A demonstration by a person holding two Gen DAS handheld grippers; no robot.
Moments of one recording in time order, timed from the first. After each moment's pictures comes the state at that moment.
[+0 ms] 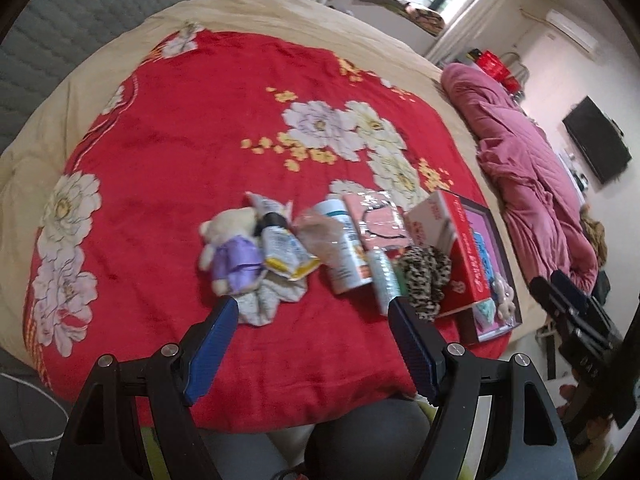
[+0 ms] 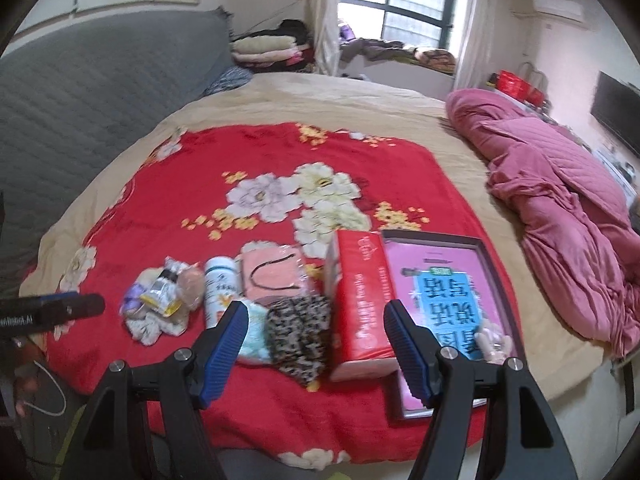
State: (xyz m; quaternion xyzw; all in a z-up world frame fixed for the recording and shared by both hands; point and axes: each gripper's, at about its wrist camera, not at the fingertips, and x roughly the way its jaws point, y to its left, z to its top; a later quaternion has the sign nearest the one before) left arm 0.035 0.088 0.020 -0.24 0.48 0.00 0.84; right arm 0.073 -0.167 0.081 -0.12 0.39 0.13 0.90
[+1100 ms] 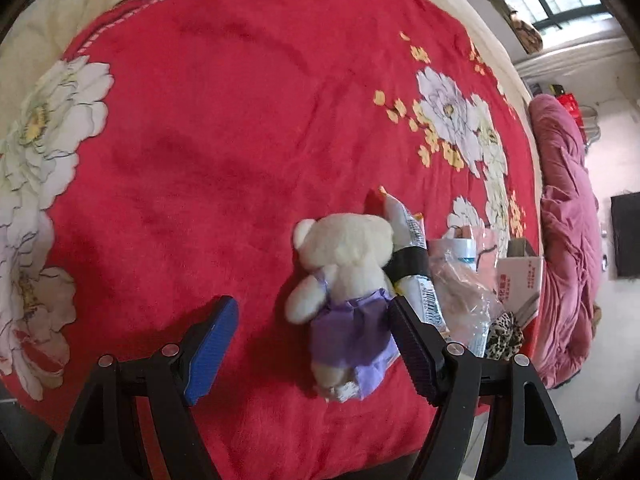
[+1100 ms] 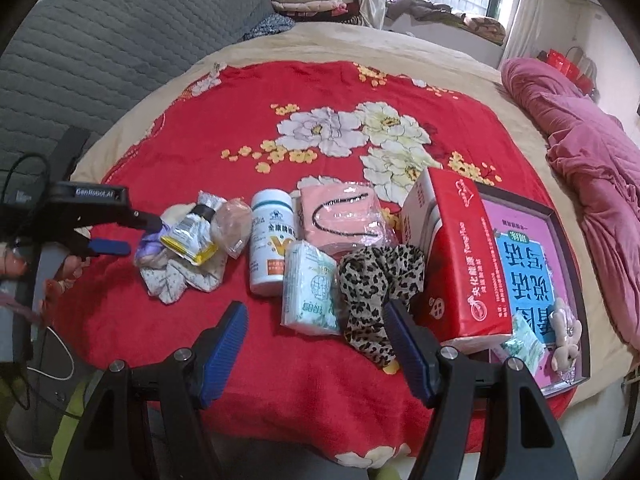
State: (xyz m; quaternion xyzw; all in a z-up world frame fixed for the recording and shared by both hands) left arm 0.107 0.173 -0.101 -0.38 0.57 0.06 0.73; right arm 0.085 -0.117 0.003 -0.14 0.47 0.19 0.85
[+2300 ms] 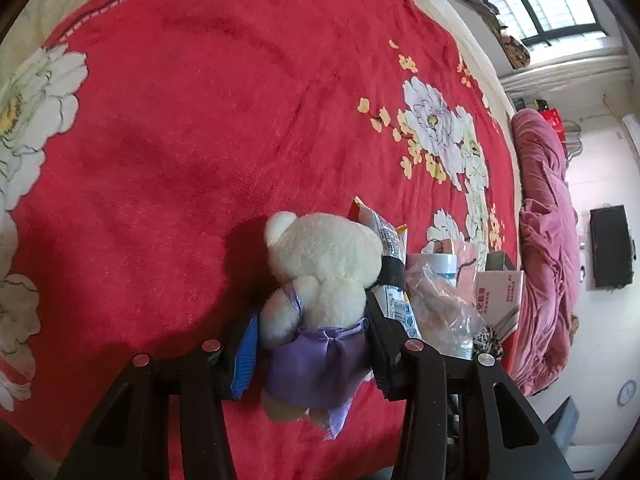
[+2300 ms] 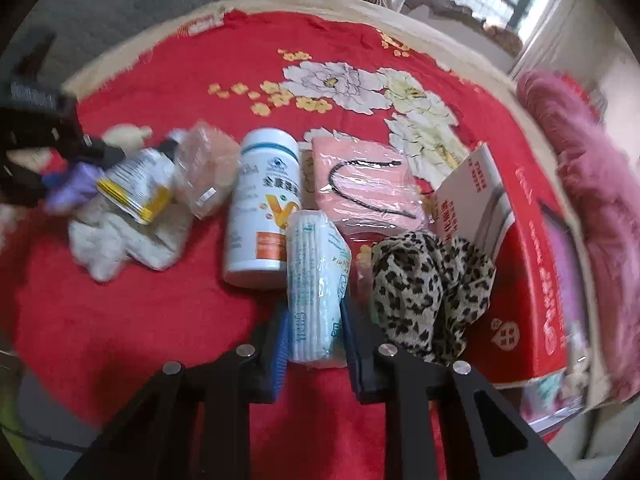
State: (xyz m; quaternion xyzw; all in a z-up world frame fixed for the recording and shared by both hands) left arm 0.111 0.176 -0.106 -0.41 0.54 0.04 0.73; right arm 0.111 -0.082 -0.069 -0.20 0.50 0.18 0.83
